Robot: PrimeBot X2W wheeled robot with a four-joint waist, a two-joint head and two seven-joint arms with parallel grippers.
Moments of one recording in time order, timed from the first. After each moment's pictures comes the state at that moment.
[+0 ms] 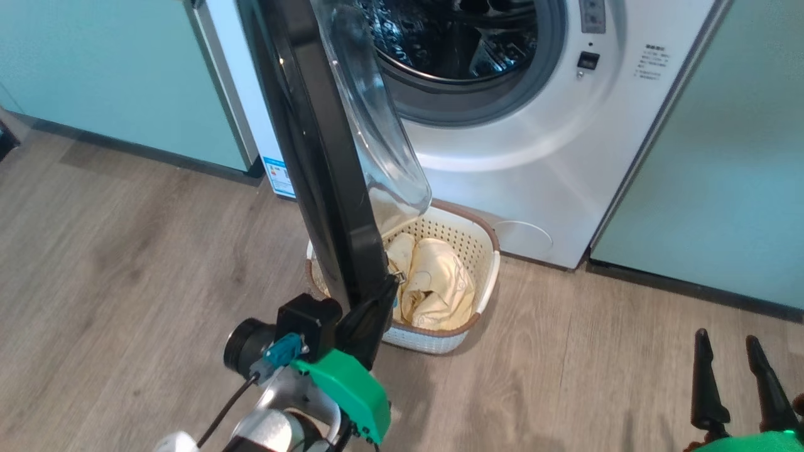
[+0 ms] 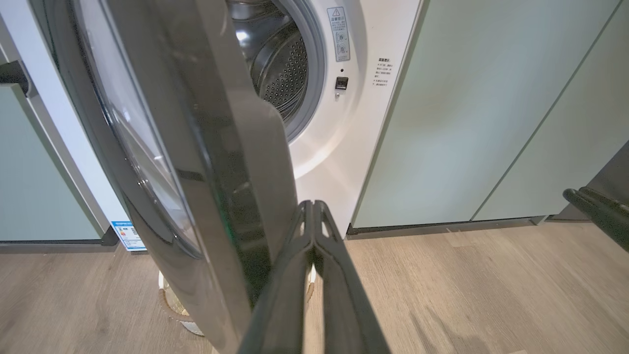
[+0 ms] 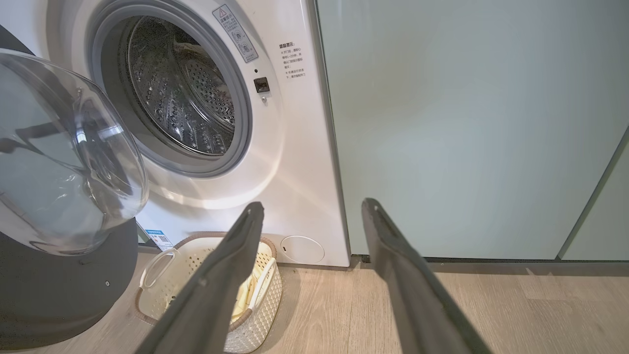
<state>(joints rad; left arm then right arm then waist) -0.08 0.10 -0.37 -0.15 -0.24 0.12 0.09 0.13 -0.04 -0.05 0.09 0.25 0.13 -0.26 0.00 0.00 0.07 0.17</state>
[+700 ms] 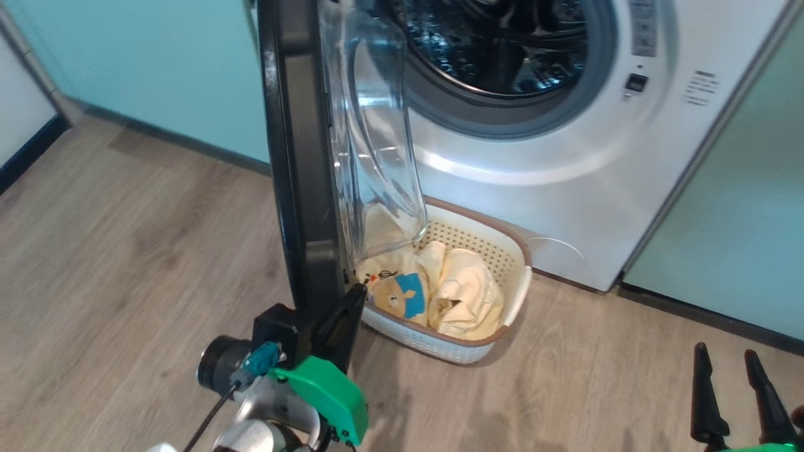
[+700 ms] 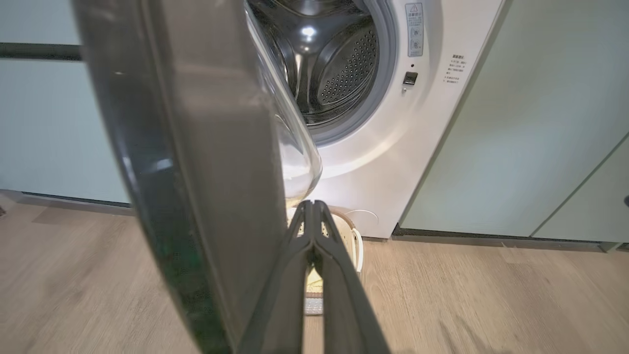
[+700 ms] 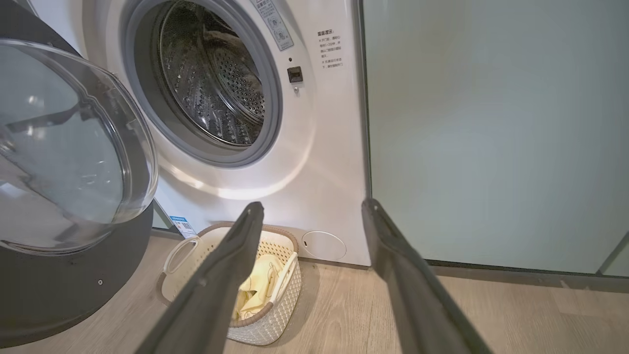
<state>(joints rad) -0.04 0.13 -0.33 -0.14 -0.24 0.17 0.08 0.16 -0.04 -0.05 0.10 0.25 0.13 -0.26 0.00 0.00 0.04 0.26</state>
